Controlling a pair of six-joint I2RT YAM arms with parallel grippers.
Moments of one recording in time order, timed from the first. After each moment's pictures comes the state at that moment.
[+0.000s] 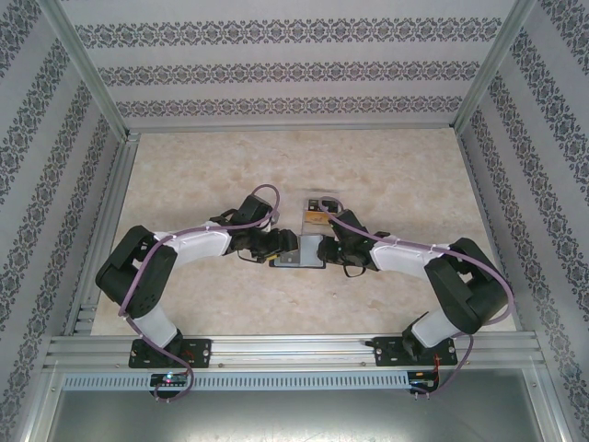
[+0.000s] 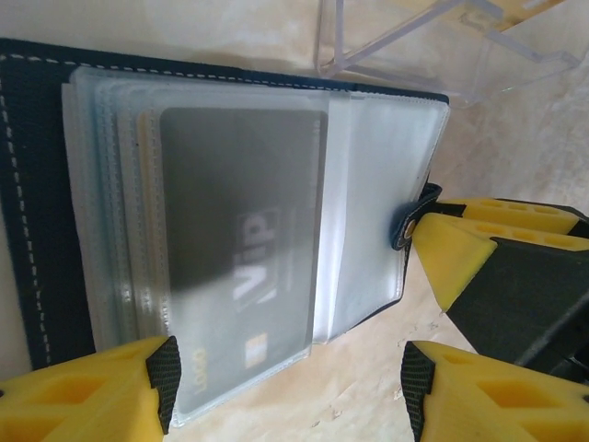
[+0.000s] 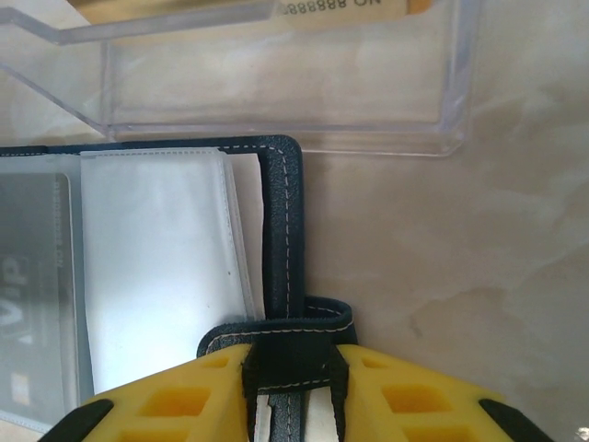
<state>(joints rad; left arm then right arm) -0.58 1.68 0.89 -0.20 0.45 -0.83 0.60 1.54 0.66 -0.15 -0.10 0.73</state>
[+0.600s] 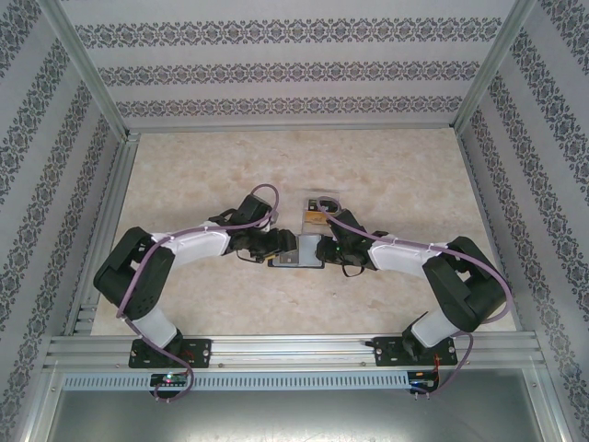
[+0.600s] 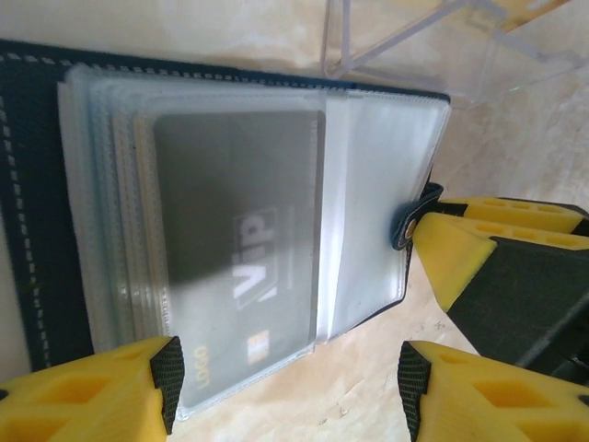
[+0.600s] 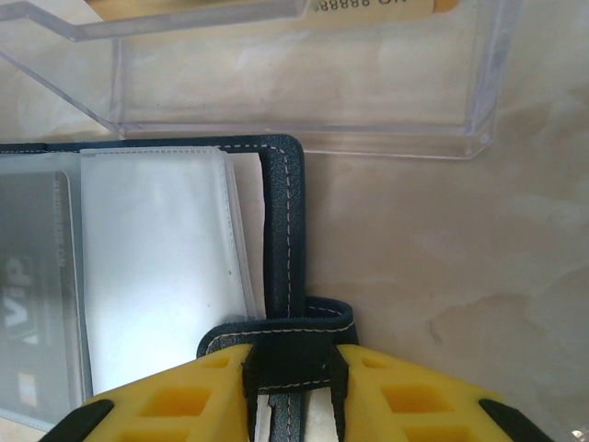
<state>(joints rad) -0.58 1.65 0.89 -0.23 0.42 -0.81 0.61 1.55 0.67 -0.15 -0.09 0.73</state>
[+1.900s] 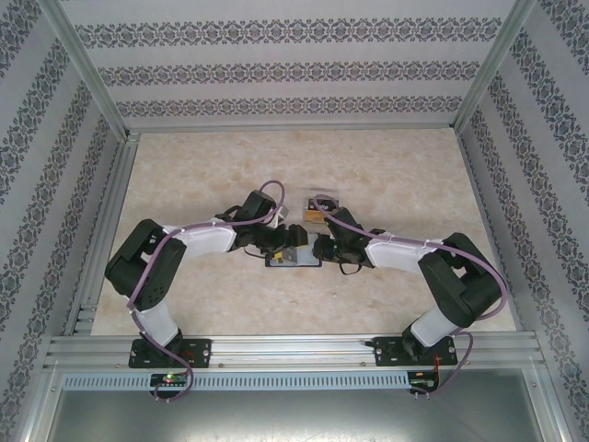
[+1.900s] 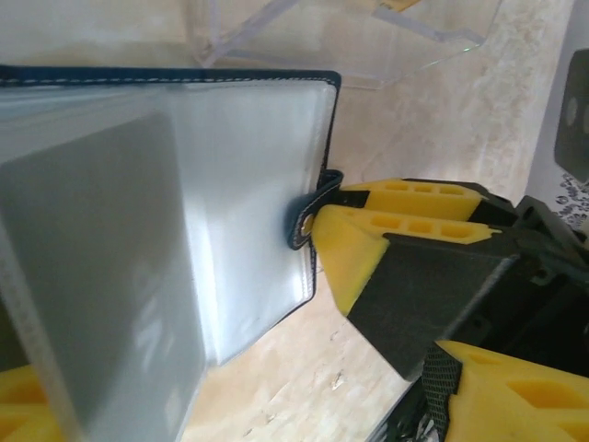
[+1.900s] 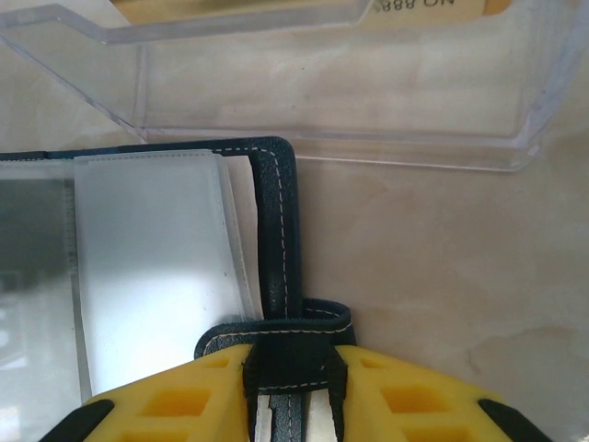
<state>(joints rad) -0.58 1.76 0.94 -0.09 0.61 -0.86 0.61 1.58 0.70 -0.14 -0.11 0.73</state>
